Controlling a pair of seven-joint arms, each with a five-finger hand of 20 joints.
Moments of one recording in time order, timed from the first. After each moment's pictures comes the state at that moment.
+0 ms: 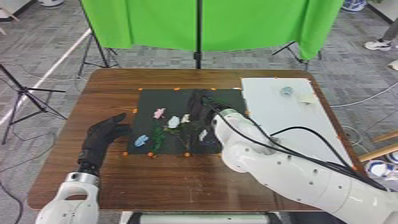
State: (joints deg) left arm 113.2 -78.6 -100.0 -106.4 73.9 -6.8 6.9; right arm -53.0 -59.6 26.3 -98.6 -106.2 5.1 35.1
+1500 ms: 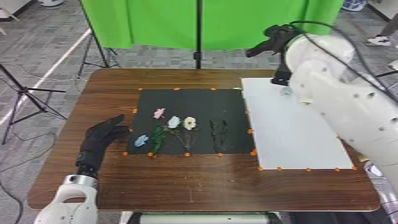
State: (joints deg) left arm 114.3 -78.8 -100.5 -107.0 73.9 -6.4 7.1; right arm -43.9 -51.2 51.4 -95.5 -107.9 -26.9 48.2
